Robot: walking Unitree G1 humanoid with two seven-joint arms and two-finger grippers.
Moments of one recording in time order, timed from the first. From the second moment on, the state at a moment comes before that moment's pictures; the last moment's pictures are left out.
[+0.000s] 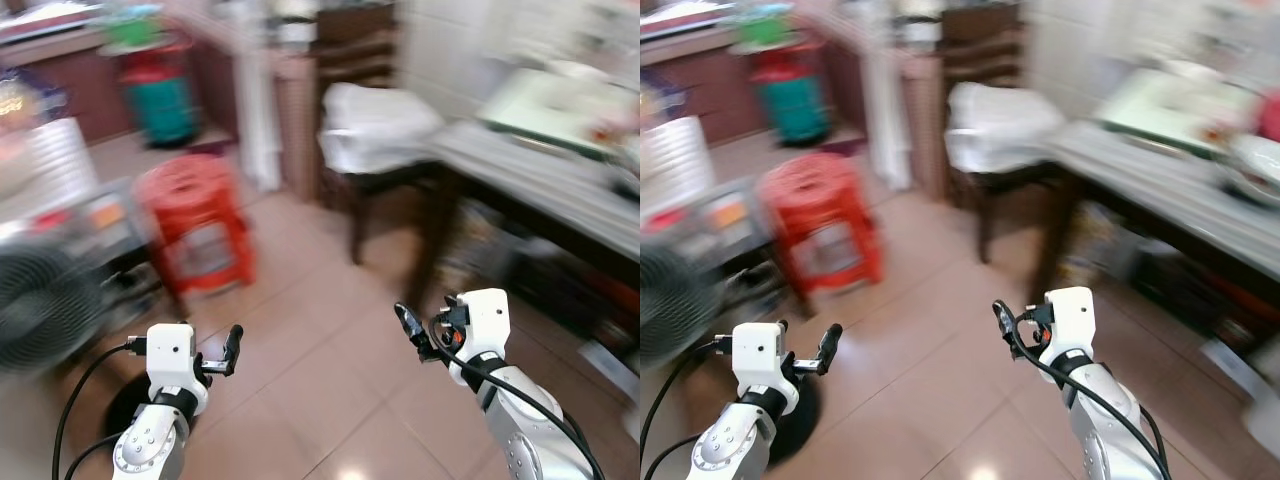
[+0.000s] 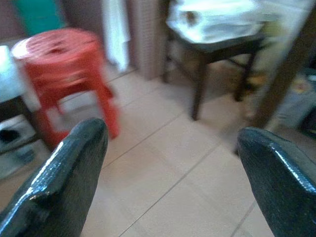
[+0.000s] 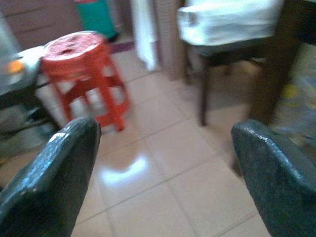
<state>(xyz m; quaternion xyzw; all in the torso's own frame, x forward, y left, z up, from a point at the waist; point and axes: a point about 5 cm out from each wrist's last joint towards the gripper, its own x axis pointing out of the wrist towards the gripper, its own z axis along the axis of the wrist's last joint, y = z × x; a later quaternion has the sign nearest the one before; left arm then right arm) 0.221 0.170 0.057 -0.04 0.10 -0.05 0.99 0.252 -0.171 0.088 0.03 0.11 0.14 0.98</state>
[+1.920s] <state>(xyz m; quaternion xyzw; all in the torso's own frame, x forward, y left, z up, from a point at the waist) 0.227 0.169 0.054 -0.04 0.13 -0.01 0.99 0.248 -0.176 0.085 0.03 0.12 0.12 0.99</state>
